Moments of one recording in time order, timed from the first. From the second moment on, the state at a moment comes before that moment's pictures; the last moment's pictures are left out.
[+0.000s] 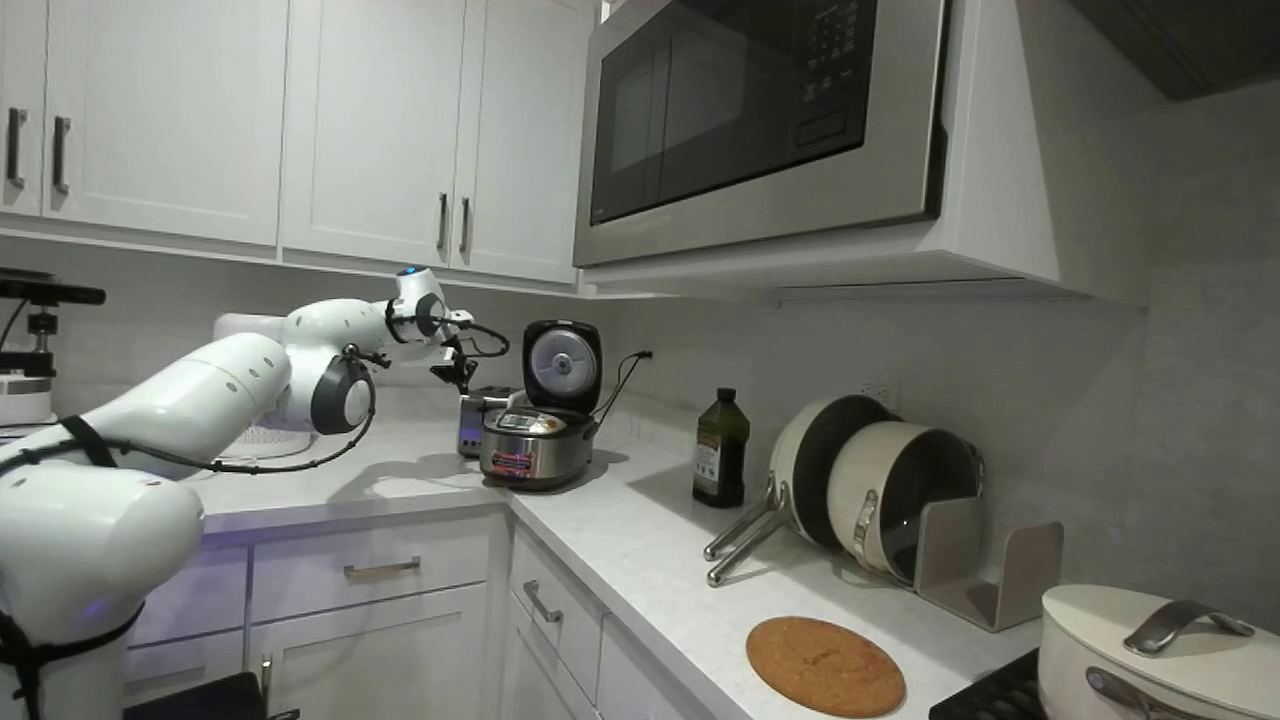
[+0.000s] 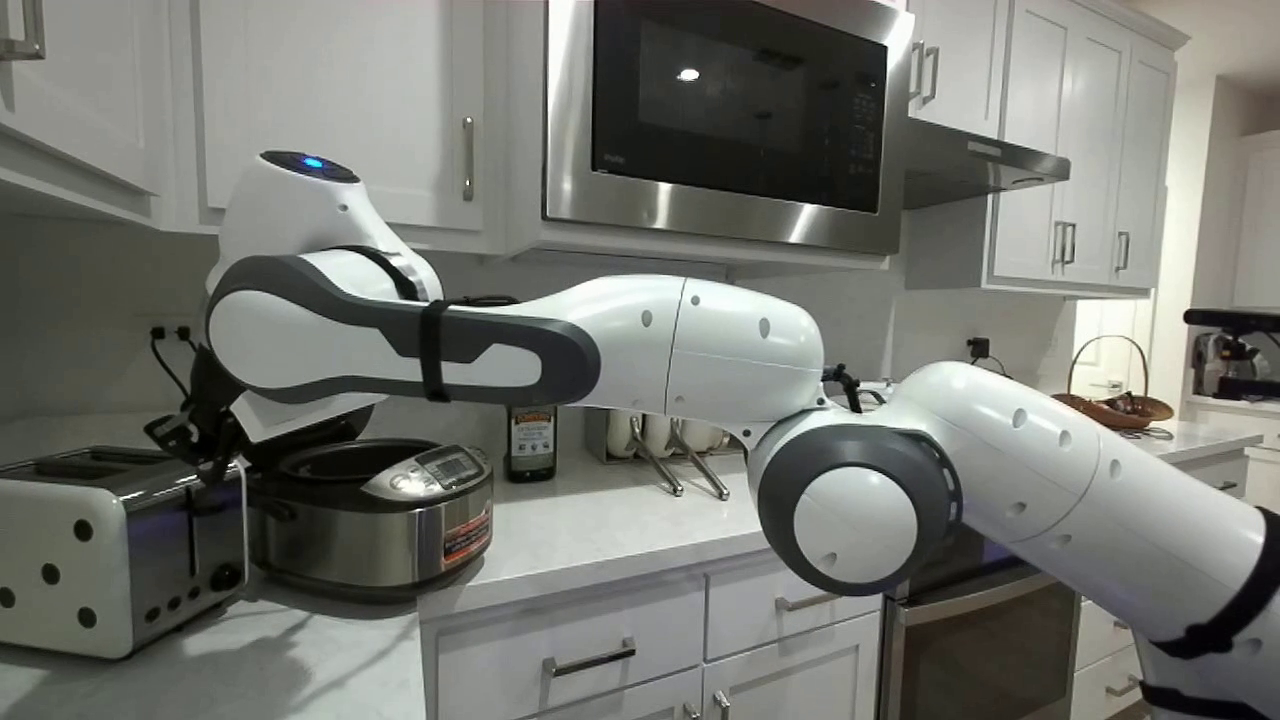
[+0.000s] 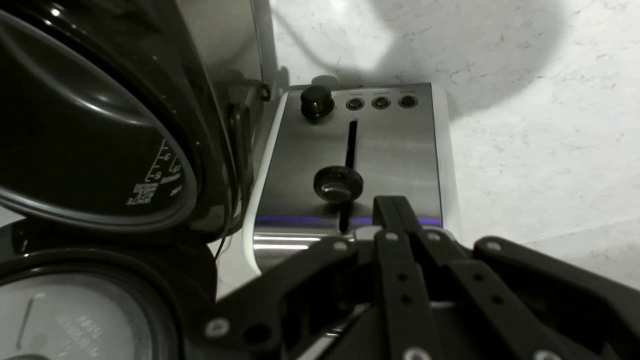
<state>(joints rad) 0.78 1.07 0.03 -0.40 -0.27 2.04 0.19</state>
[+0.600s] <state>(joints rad) 0.78 1.10 0.00 -0.40 -0.27 2.16 0.18</state>
